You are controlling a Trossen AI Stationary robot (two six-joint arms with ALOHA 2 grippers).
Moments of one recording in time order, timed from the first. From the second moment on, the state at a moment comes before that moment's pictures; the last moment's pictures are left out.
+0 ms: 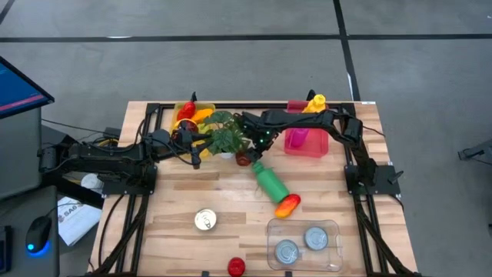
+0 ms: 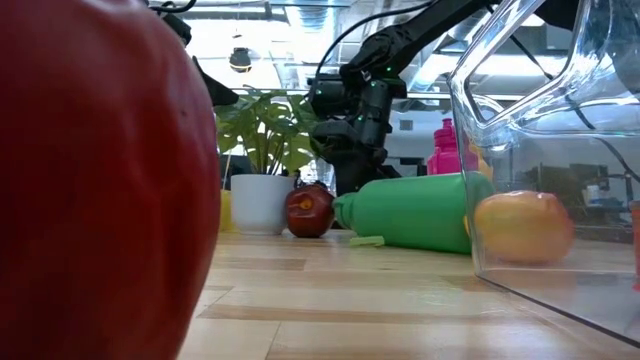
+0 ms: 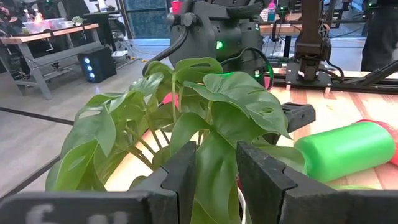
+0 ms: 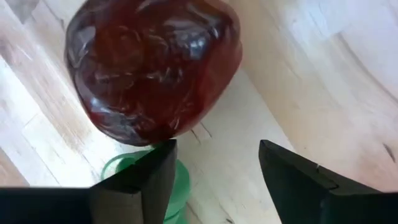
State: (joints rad) left arm 0.25 0.86 0.28 0.44 -0.16 0.07; right arm -0.31 2.11 1.62 -0.88 -0.25 0.32
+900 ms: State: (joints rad) left arm 0.25 0.86 0.28 0.44 -0.16 0.06; right arm -0.23 2.11 1.74 -0.94 -0.23 0.19
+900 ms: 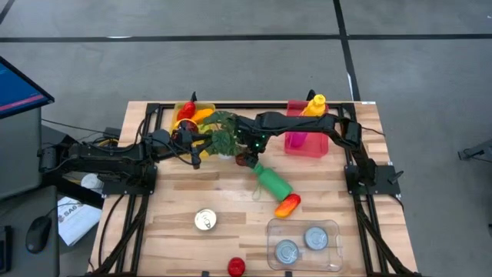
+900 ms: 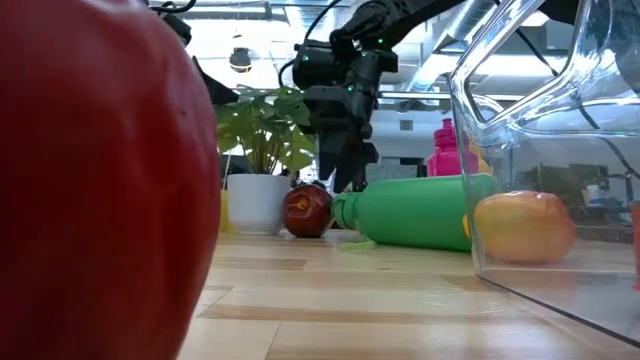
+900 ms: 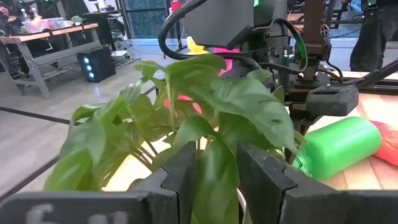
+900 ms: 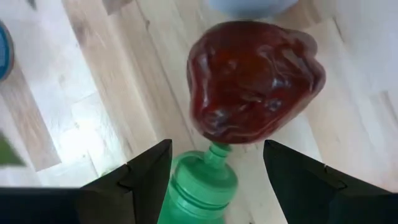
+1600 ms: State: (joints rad) left arm 0.25 0.86 0.28 0.44 -0.16 0.06; right arm -0.21 2.11 1.68 -0.90 -0.13 0.22
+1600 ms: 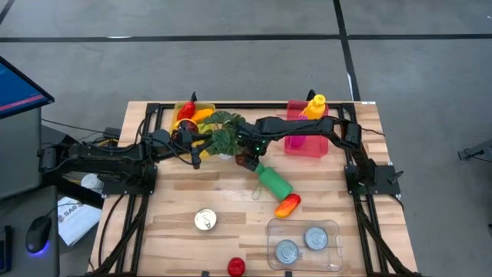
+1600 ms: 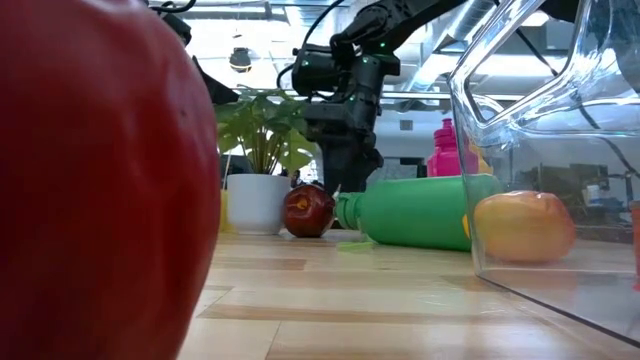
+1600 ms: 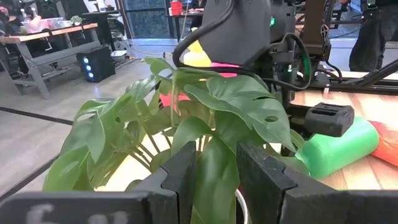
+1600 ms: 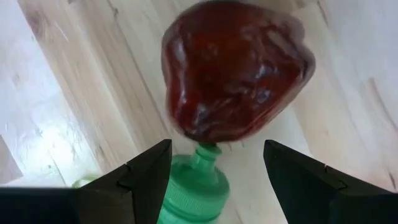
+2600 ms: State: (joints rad) left arm 0.25 0.86 0.28 0.44 -0.16 0.03; right arm -0.21 2.12 1.57 -0.78 -0.15 0.27
